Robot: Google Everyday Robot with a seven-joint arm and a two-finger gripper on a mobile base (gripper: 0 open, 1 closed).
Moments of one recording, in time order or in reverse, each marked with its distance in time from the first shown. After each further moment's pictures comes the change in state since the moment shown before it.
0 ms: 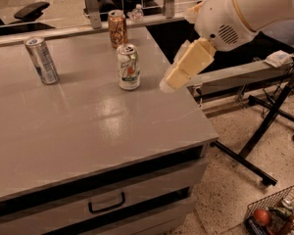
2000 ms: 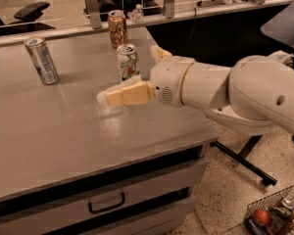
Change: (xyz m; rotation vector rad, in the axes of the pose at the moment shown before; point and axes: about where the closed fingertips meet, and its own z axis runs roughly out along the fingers) arm -0.042 0.039 0.095 0.114 -0.585 0.322
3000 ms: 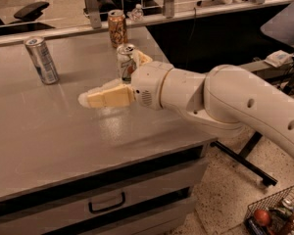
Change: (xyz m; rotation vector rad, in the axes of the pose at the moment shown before) arm 0.004 0.018 0.038 -0.048 -0.065 0.040
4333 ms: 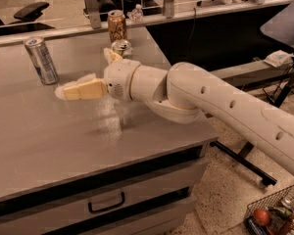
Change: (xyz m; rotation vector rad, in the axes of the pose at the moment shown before) arm 0.008 0.000 0.083 -0.126 -0.093 0.041
